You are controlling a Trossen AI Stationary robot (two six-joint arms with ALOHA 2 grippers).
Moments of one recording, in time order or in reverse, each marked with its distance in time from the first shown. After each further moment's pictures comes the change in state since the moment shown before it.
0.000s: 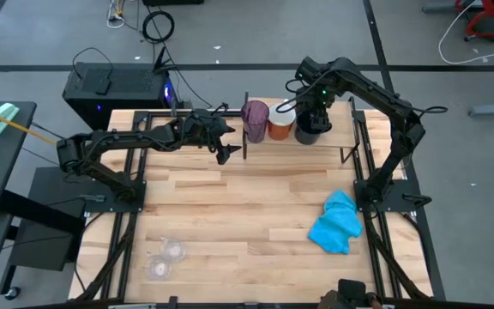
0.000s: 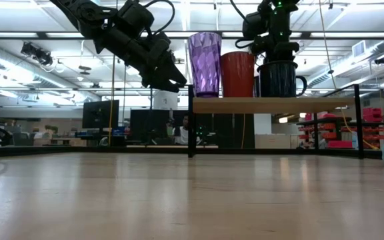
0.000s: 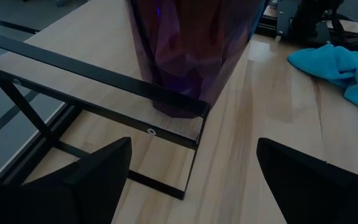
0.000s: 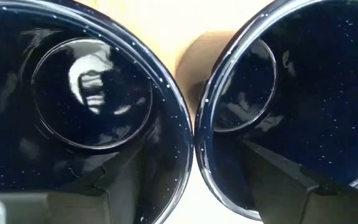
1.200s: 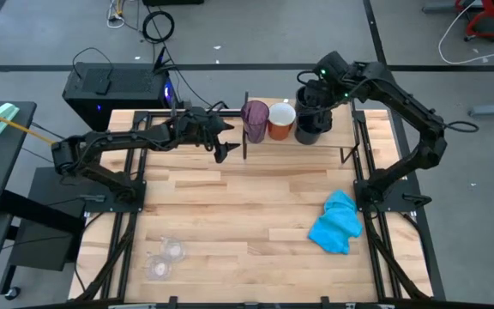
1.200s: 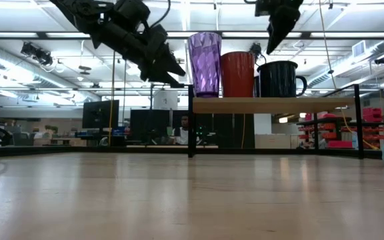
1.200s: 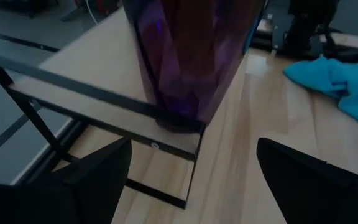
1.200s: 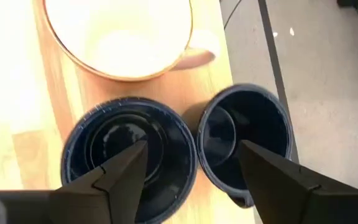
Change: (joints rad) left arm 0.004 -0.051 0.000 -0.003 -0.001 0.012; right arm 0.103 -0.231 0.002 0.140 -0.053 0.122
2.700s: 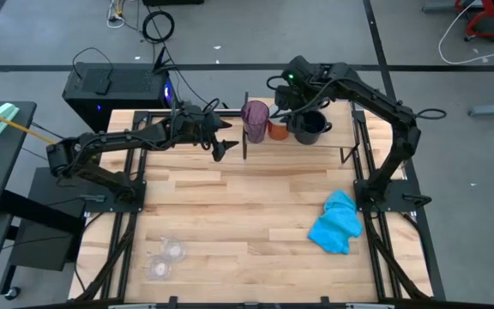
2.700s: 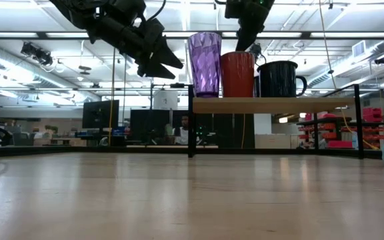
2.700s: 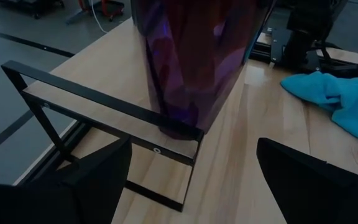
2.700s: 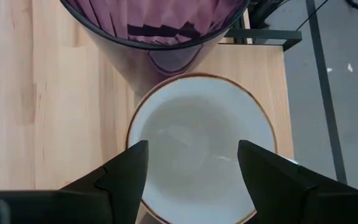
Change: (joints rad) left arm 0.001 -0.047 0.000 -0.021 -0.008 -0.040; right arm 0.117 0.236 0.181 0.045 -0.167 0.063
